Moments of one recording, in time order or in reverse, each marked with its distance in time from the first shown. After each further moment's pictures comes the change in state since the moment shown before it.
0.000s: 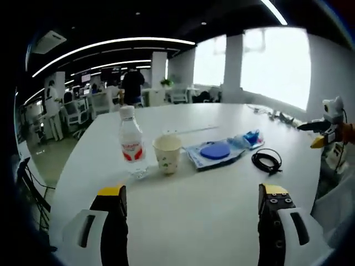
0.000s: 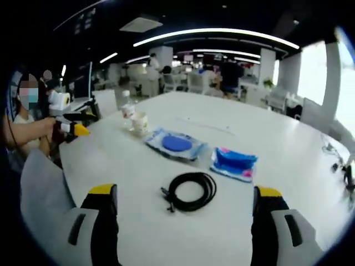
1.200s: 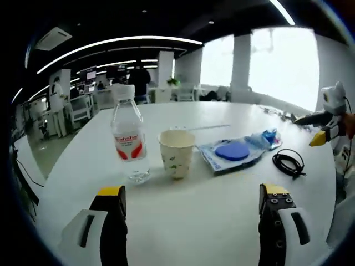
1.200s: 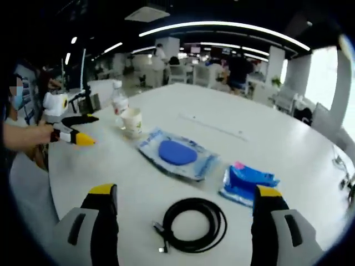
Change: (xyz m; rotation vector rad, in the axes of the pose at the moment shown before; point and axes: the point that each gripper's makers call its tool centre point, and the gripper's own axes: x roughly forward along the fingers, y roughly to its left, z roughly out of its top) left arm 0.070 0.026 -0.018 -0.027 0.000 0.033; right arm 0.094 0.000 0.027 -0.057 0.065 0.028
